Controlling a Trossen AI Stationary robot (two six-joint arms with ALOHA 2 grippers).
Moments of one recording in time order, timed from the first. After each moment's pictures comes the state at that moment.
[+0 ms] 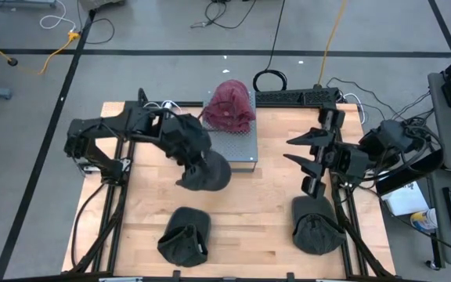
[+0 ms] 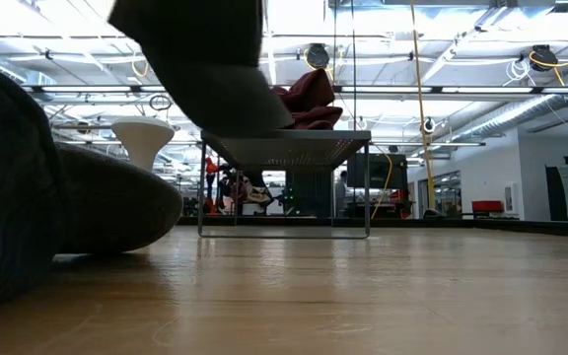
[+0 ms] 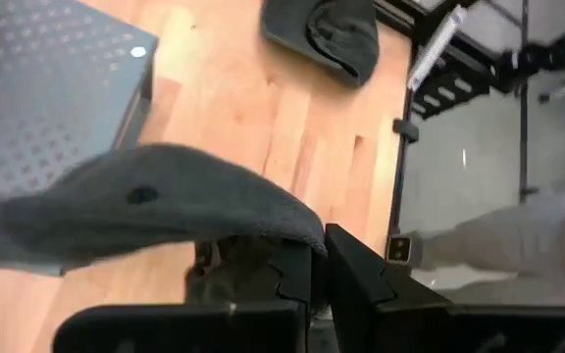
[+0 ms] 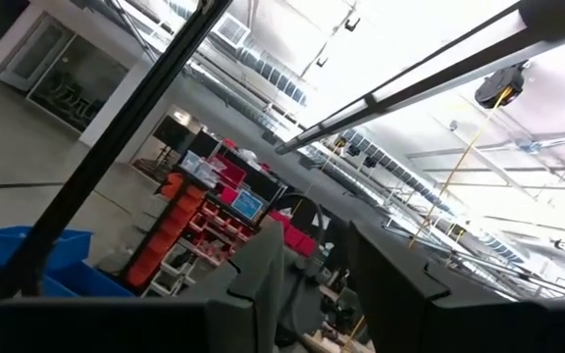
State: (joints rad) left arm -0.05 1.60 1.93 -1.19 0.21 -0.46; right arm 0.47 1.18 1.49 0.16 0.37 -0.78
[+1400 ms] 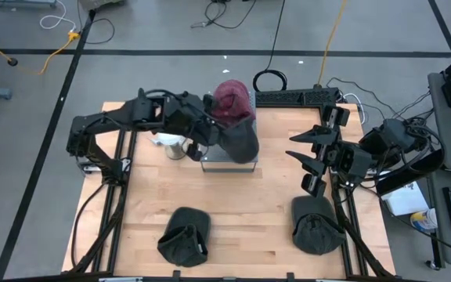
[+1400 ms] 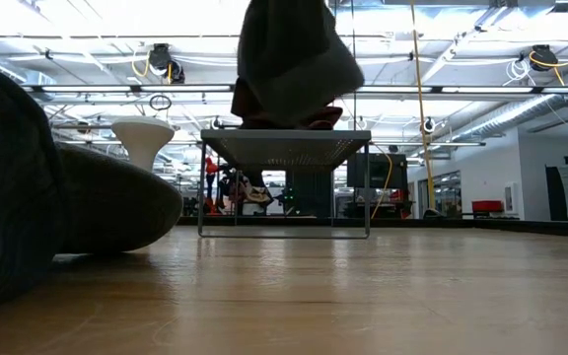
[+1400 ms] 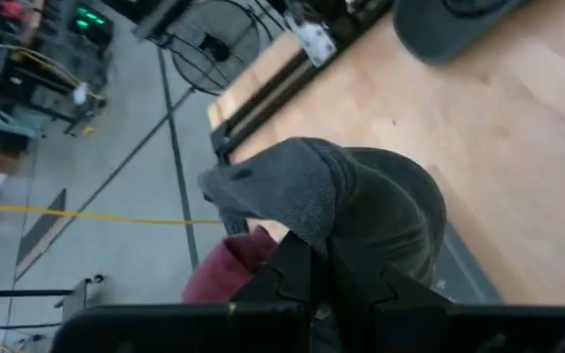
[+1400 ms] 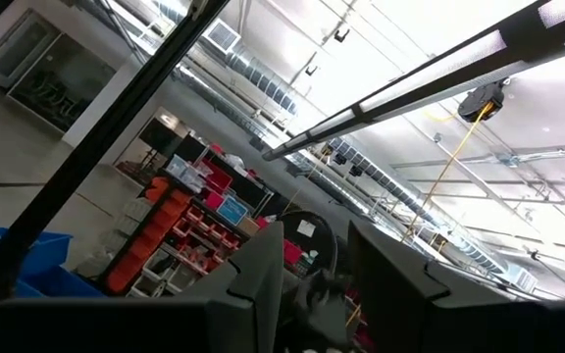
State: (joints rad) left arm 0.06 1.61 1.93 -0.94 -0.13 0.78; right arm 0.47 1.18 1.49 0.19 0.37 -0.83
